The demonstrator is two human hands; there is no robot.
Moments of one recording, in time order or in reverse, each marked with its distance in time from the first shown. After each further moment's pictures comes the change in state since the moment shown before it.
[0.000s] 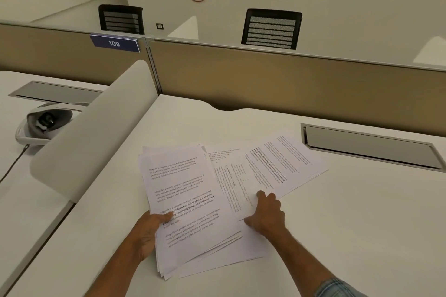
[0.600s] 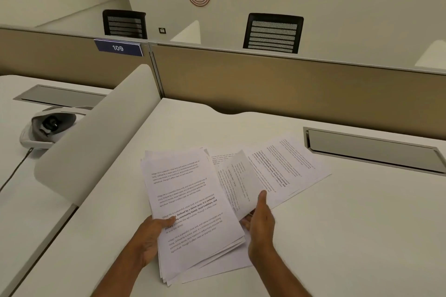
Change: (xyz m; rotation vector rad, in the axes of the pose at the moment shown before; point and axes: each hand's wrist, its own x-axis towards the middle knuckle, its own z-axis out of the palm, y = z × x) left_hand -0.001 -0.003 -0.003 -0.002 -0.022 -0.028; right_hand -0.032 -0.032 0.023 1.601 0.047 0.263
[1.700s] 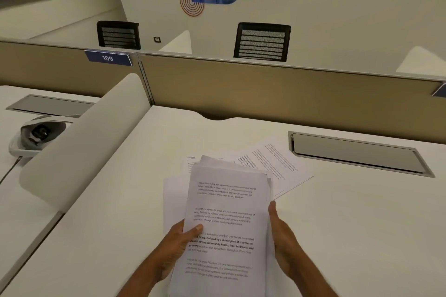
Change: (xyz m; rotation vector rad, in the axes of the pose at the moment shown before) left_hand -0.073 -0.009 0.097 0.276 -0.318 0.088; right_hand -0.012 -0.065 -0.099 -0.368 -0.305 0.064
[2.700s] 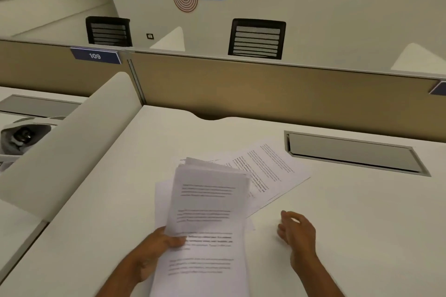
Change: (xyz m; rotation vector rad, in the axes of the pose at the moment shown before) left_hand 0.031 -0.005 -0.042 -0.060 -0.048 -0.164; right_hand 0.040 0.007 -0.041 0.122 0.553 -0.047
